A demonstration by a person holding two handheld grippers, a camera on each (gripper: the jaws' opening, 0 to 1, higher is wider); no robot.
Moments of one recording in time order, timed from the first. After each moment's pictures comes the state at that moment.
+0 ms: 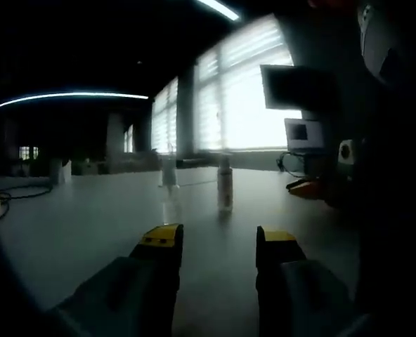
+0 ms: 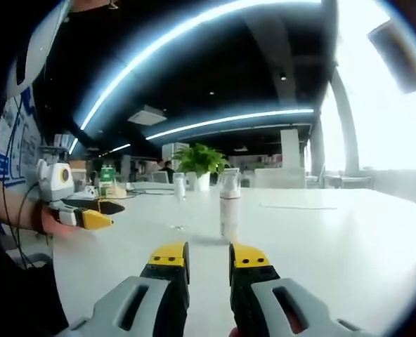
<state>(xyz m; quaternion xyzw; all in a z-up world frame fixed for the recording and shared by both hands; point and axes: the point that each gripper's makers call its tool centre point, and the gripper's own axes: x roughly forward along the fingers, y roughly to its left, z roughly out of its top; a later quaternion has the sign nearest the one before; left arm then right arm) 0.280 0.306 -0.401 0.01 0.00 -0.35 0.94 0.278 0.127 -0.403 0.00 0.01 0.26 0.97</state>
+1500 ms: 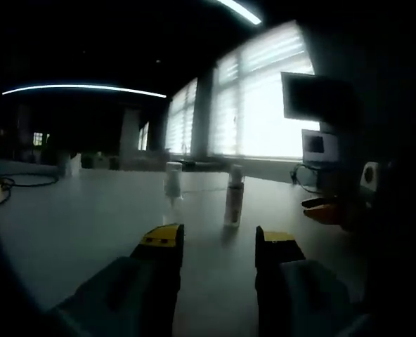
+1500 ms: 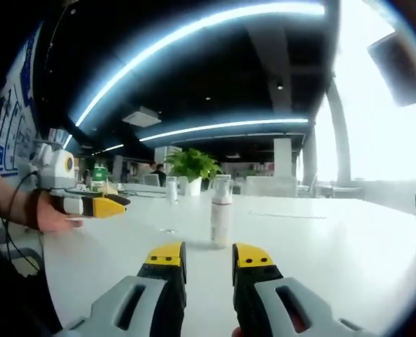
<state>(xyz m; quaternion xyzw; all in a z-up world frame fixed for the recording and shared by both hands) 0.308 0.286 -0.386 -0.02 0.00 -0.31 0.95 0.280 0.120 -0.394 -0.02 -0.02 0.23 0.97</state>
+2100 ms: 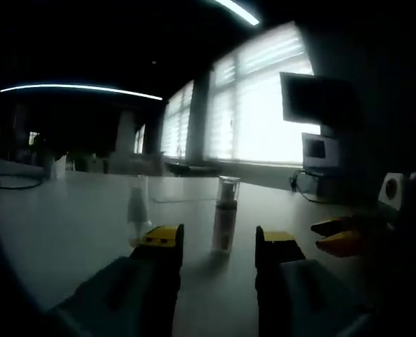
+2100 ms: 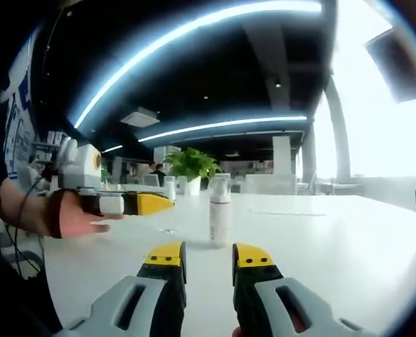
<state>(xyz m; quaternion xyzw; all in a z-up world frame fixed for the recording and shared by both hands) 0.356 0.228 -0.375 -0.04 0.00 -0.31 0.95 0.284 0.115 -0.397 -0.01 -0.02 0.22 0.97</state>
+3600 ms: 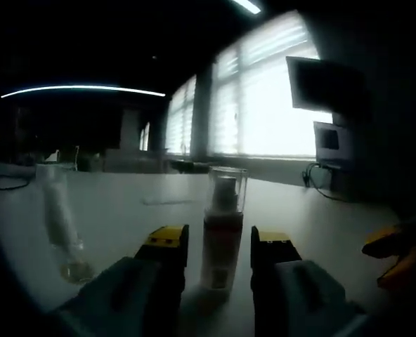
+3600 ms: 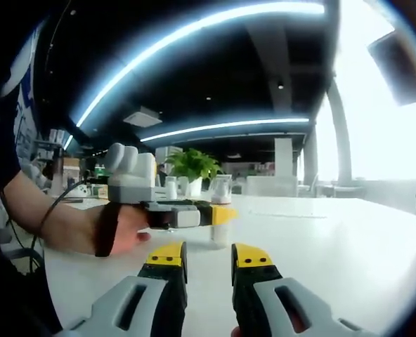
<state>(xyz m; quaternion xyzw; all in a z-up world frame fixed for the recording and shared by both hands) 0.421 0.165 -0.387 -0.02 0.00 -0.30 0.95 0.283 0.114 -0.397 -0.01 -0.02 0.22 0.97</state>
